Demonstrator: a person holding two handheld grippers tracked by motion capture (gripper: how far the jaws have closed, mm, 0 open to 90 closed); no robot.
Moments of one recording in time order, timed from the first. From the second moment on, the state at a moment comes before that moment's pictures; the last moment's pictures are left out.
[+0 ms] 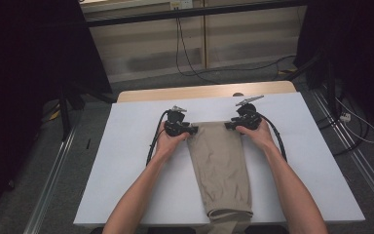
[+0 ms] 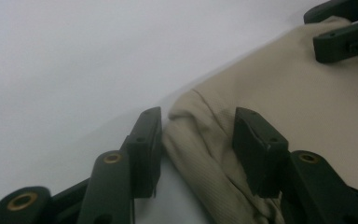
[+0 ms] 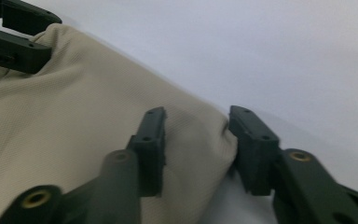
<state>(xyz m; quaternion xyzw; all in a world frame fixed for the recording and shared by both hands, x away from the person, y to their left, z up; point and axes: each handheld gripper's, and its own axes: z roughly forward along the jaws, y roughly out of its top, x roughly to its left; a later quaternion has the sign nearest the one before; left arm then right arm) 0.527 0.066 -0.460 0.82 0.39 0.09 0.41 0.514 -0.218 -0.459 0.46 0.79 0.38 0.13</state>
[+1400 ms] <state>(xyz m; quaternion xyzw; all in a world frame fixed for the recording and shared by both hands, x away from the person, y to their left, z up) 0.572 0.082 -0.323 0.73 0.42 0.17 0.51 0.540 -0.213 -0.317 0.45 0.71 0.49 0.22</state>
